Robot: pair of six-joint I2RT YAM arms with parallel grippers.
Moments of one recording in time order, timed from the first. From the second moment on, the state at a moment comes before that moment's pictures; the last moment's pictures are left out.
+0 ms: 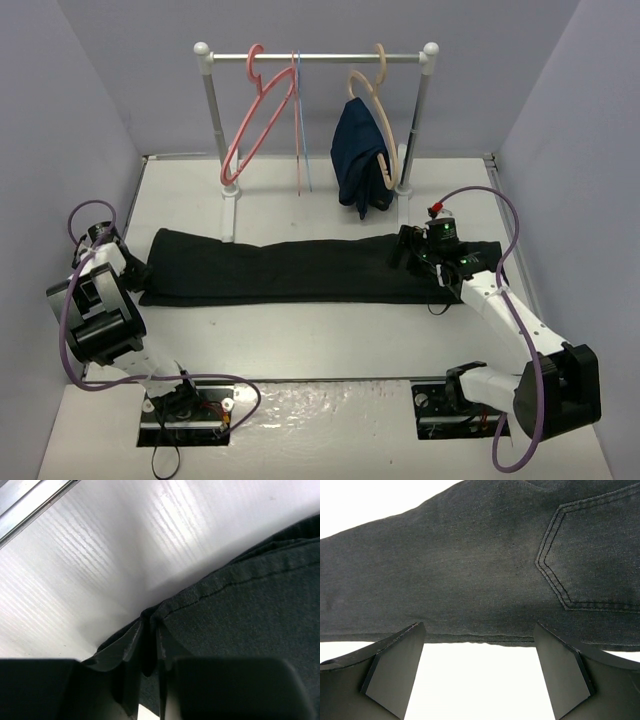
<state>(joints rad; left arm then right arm) 0.50 1.64 0.99 -0.51 -0.05 -0.51 0.27 1.16 0.75 -0.41 -0.01 0.52</state>
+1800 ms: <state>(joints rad) 0.48 1.43 0.97 -0.73 -0.18 -0.59 0.26 1.14 0.70 -0.43 -0.01 0.48</state>
